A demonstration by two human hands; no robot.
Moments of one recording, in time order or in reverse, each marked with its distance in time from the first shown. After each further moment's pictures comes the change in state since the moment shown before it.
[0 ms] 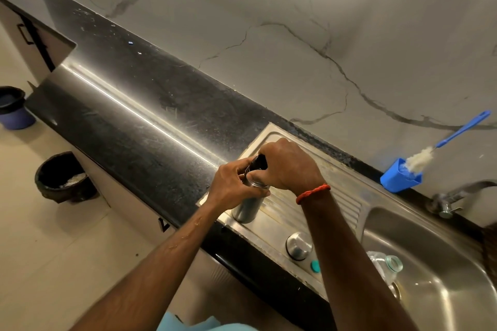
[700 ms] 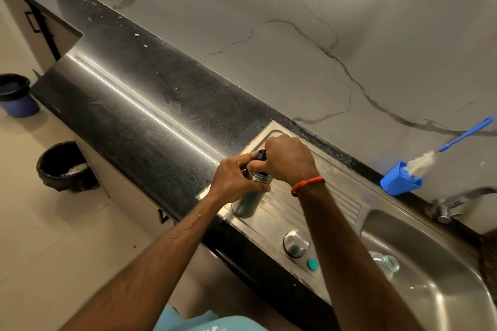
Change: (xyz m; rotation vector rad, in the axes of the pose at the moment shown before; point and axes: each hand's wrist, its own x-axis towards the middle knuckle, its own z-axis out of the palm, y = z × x) left_hand 0.004 -0.007 0.005 0.006 0.014 -0.054; right_hand 0.007 -0.008 -0.004 -0.146 -0.080 0.149
